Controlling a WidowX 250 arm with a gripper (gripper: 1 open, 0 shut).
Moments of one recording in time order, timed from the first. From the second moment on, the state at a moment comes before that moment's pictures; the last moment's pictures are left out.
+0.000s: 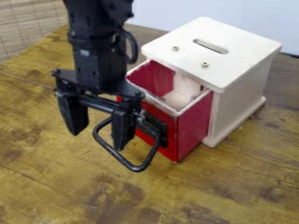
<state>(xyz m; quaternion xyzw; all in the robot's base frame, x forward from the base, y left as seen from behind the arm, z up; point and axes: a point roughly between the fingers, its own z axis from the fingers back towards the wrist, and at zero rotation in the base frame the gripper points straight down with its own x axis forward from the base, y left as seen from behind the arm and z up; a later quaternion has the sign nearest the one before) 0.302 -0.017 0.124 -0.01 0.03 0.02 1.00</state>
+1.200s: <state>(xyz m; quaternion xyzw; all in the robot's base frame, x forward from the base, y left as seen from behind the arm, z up) 0.287 -0.002 0.113 -0.01 0.02 0.08 1.00</state>
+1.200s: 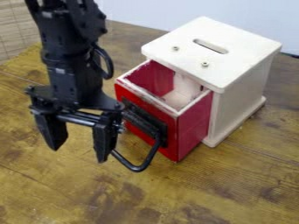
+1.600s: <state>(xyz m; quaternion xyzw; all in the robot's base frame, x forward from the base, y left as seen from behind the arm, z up) 0.281 -0.023 0.109 -0.02 0.04 0.06 1.00</state>
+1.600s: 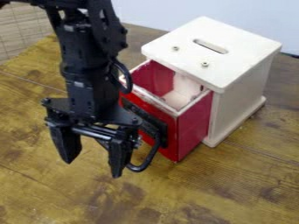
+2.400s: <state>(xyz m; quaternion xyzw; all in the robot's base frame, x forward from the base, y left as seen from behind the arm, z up) 0.271 -0.005 0.061 0.00 0.04 -0.01 1.00</state>
